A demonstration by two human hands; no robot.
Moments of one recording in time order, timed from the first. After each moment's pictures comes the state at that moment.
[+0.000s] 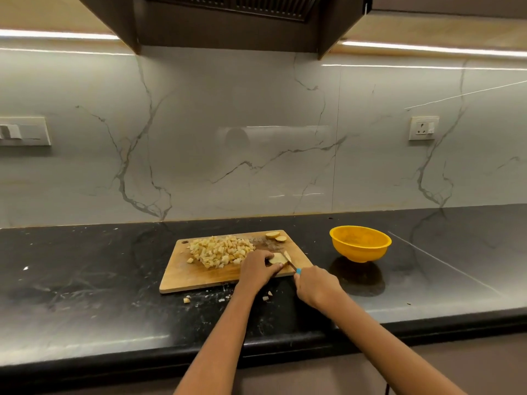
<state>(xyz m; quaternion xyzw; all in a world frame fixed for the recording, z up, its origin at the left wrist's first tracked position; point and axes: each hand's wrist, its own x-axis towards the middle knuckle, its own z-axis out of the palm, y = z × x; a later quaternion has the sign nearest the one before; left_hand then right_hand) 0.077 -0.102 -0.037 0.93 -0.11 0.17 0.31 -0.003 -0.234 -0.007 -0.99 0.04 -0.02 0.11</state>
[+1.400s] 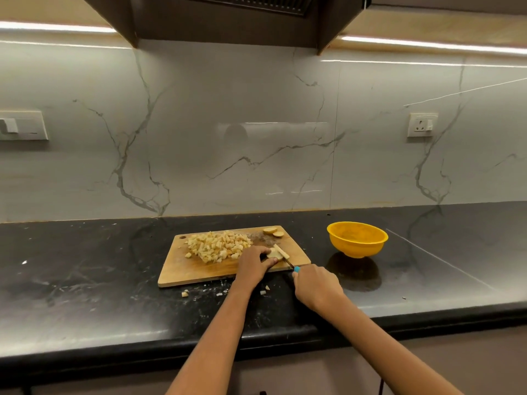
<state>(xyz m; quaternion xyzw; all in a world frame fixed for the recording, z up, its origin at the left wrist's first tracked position) 0.076 -0.101 -0.043 0.92 -0.11 0.18 0.34 -0.023 -0.234 -0.009 -1.00 0.03 -0.04 0.08</state>
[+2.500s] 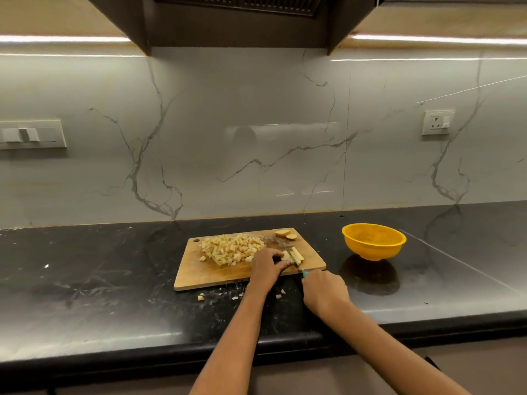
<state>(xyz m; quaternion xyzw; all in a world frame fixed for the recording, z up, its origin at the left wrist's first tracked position) 0.076 -0.099 -0.041 0.91 -0.11 0.19 0.35 -0.019 -0.216 -0.010 -1.00 0.01 -0.04 0.02</state>
